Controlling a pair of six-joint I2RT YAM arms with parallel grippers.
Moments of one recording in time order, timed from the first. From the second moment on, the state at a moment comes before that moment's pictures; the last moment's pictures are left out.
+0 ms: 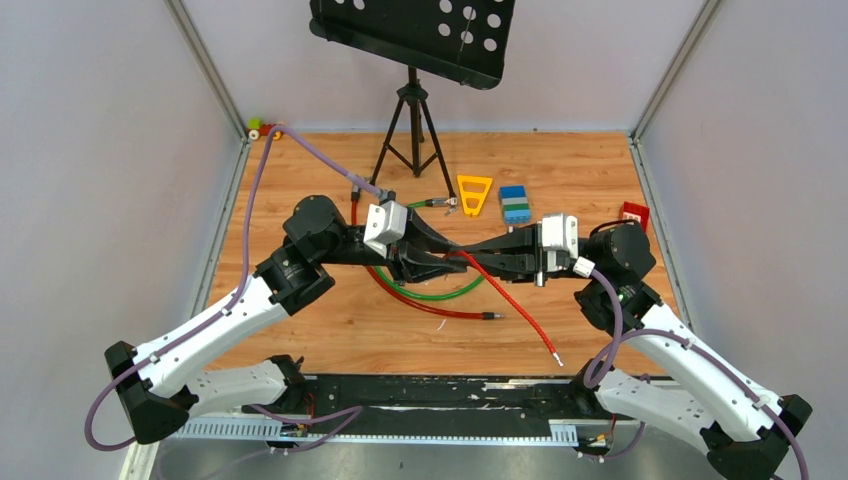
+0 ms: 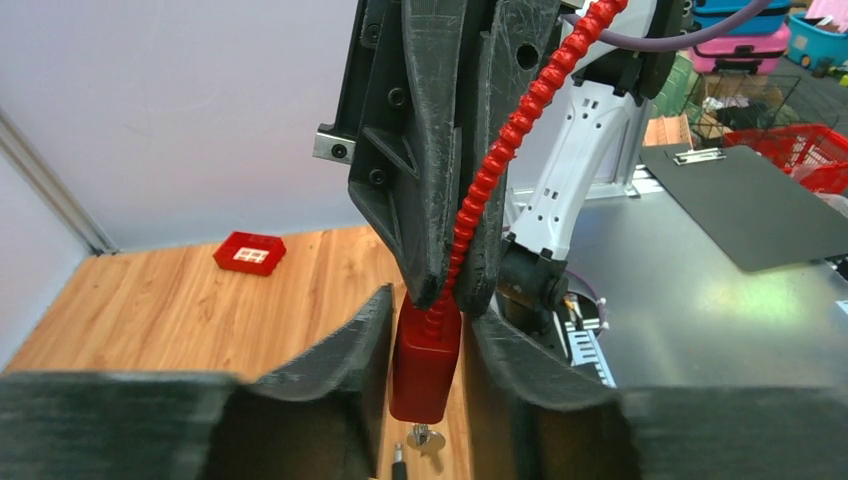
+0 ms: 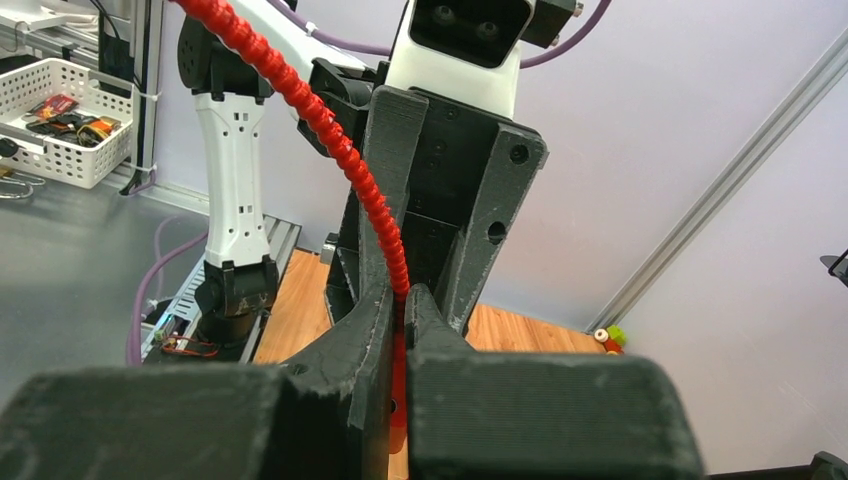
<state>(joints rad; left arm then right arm) -0.89 1.05 1.07 0.17 0.78 -0.04 0.76 0.86 0.93 0.39 -0.84 -0.07</state>
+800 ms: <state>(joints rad) -0.89 1.05 1.06 0.19 0.78 -0.05 0.76 0.84 0.92 0.43 -0.82 -0.04</state>
